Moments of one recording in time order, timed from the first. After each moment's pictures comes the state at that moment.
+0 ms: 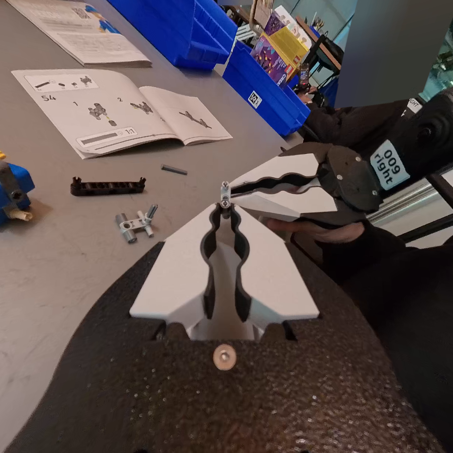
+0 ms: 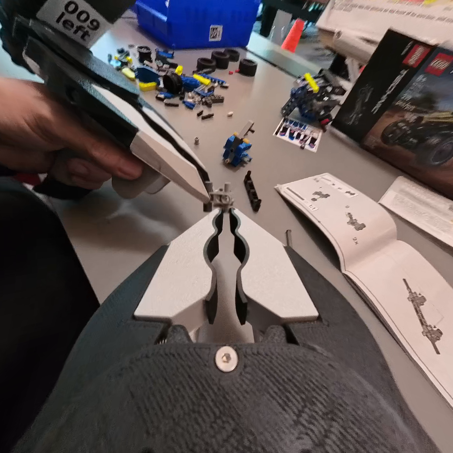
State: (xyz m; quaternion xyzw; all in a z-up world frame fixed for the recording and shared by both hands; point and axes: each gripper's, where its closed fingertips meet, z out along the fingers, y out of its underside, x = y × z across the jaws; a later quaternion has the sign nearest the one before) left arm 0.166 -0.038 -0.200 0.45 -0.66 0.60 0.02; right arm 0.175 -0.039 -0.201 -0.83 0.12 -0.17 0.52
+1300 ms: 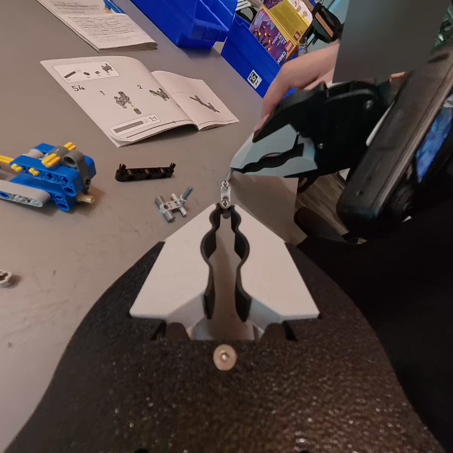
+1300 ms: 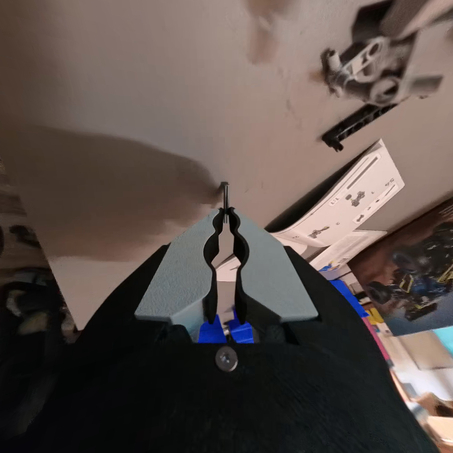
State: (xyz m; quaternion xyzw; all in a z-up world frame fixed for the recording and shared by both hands) left arm 0.166 -0.002 -0.207 0.43 -0.69 0.59 0.05; right arm 0.207 -0.100 -0.248 -0.92 -0.34 -0.17 -0.13
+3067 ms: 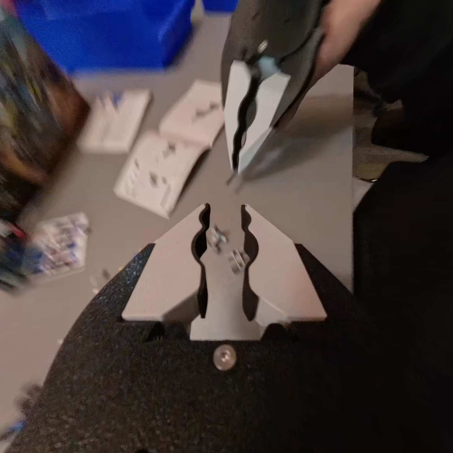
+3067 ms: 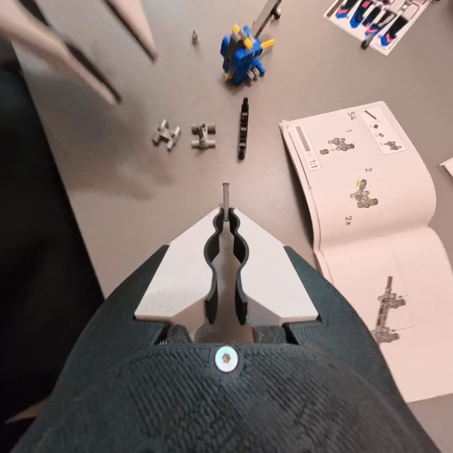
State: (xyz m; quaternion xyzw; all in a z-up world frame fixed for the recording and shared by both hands) left arm 0.175 -0.015 -0.169 0.17 -0.86 0.44 -0.21; right arm 0.210 -0.068 -0.226 -0.94 0.08 0.01 0.34
